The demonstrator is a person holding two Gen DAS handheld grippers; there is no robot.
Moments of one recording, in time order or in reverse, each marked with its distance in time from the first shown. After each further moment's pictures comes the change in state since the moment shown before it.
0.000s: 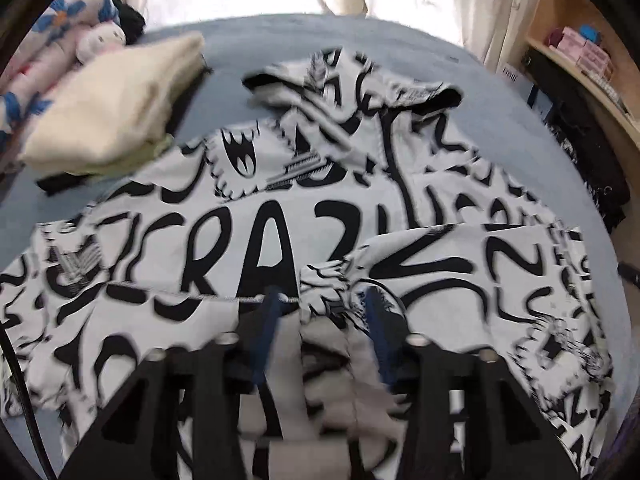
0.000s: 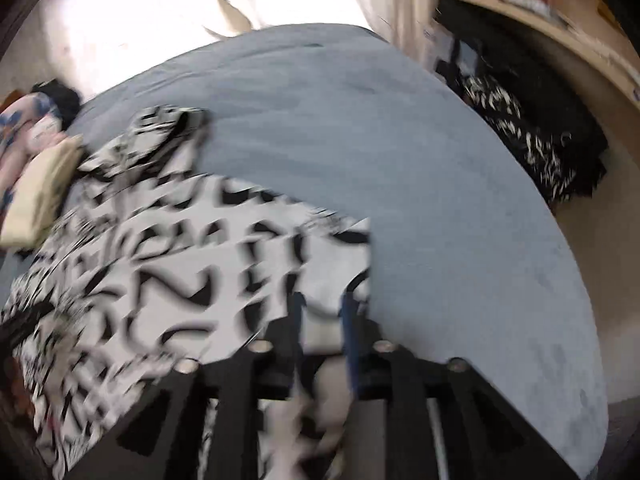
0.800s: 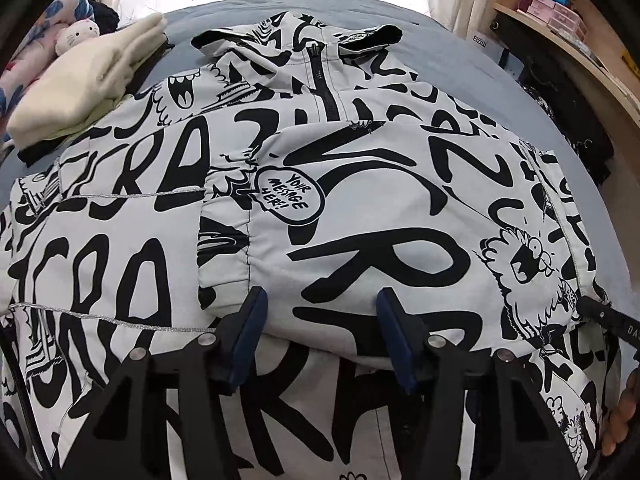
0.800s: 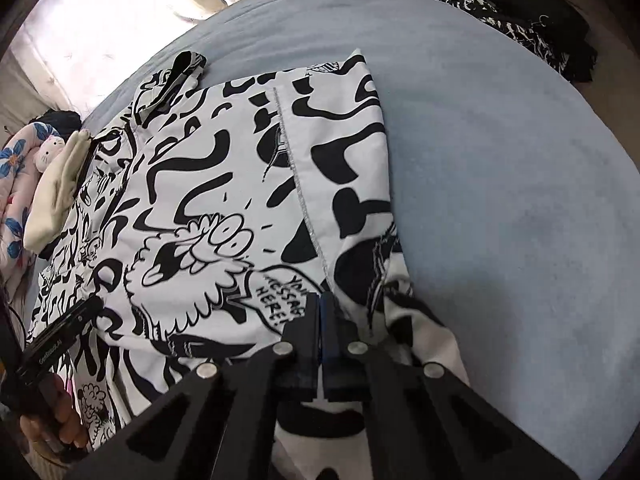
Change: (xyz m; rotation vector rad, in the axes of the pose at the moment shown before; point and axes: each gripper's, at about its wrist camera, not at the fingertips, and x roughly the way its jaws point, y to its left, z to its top) left arm 0.026 -0.052 -0.082 0.070 0.074 -0.028; right arm 0.029 -0.003 -0.113 0.230 0.125 0.083
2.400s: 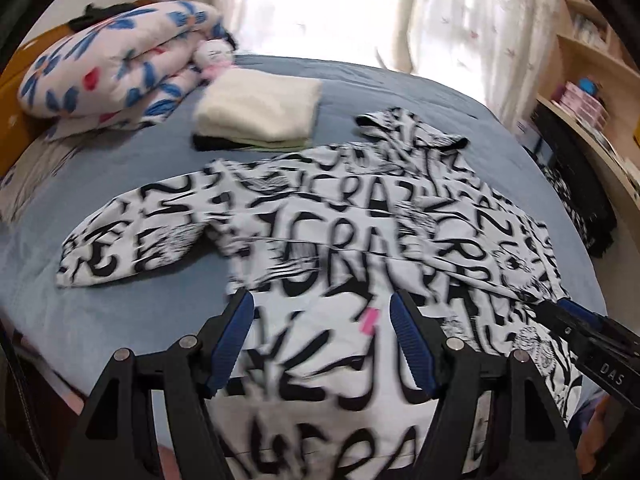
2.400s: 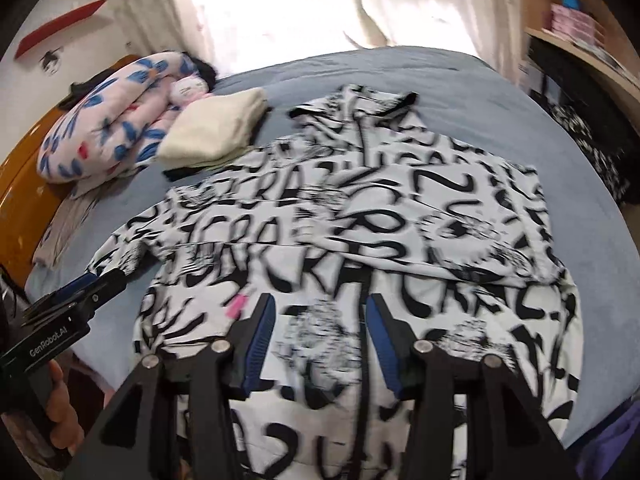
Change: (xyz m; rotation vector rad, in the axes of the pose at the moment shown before) left arm -0.253 0.156 -0.108 -0.215 -0.208 0.128; right arm -0.150 0.238 -0.124 -0.388 -0.169 0.187
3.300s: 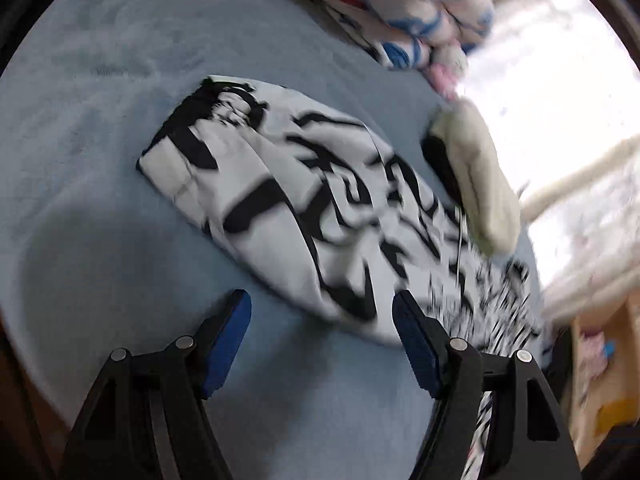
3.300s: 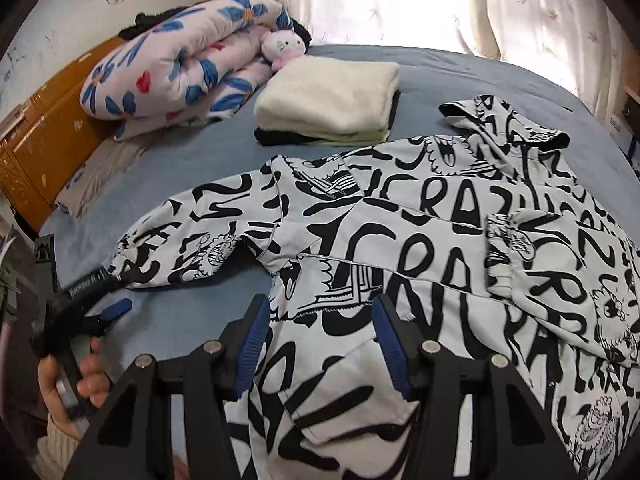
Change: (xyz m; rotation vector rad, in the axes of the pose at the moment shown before) left arm 0.128 0.337 -0.043 -0.827 -0.012 -0.104; right arm 0.121 0.182 0.032 -0.191 0.084 0.114
